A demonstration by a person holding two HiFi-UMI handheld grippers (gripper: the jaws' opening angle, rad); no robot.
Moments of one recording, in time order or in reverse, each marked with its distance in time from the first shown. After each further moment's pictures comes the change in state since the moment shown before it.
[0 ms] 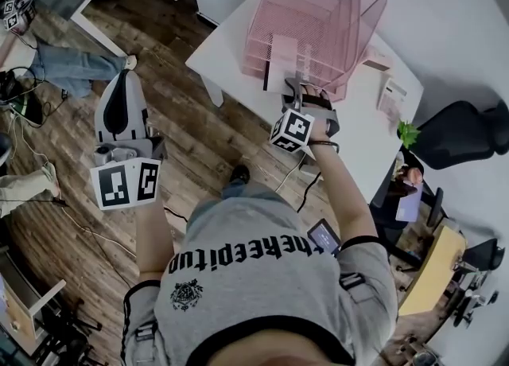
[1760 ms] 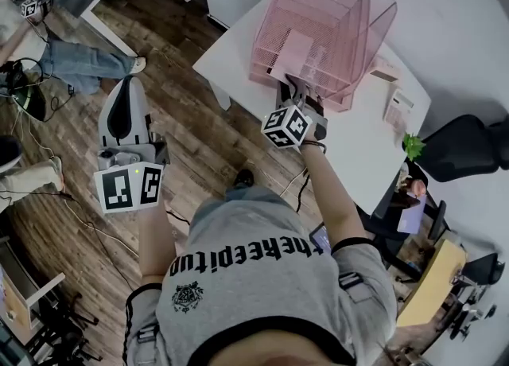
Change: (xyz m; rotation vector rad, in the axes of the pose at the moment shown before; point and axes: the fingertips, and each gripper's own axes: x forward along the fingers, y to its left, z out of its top) left arm 0.001 0.004 -0.003 0.022 0.023 0.038; right arm 0.018 -0.037 0.027 0.432 -0.111 -0.109
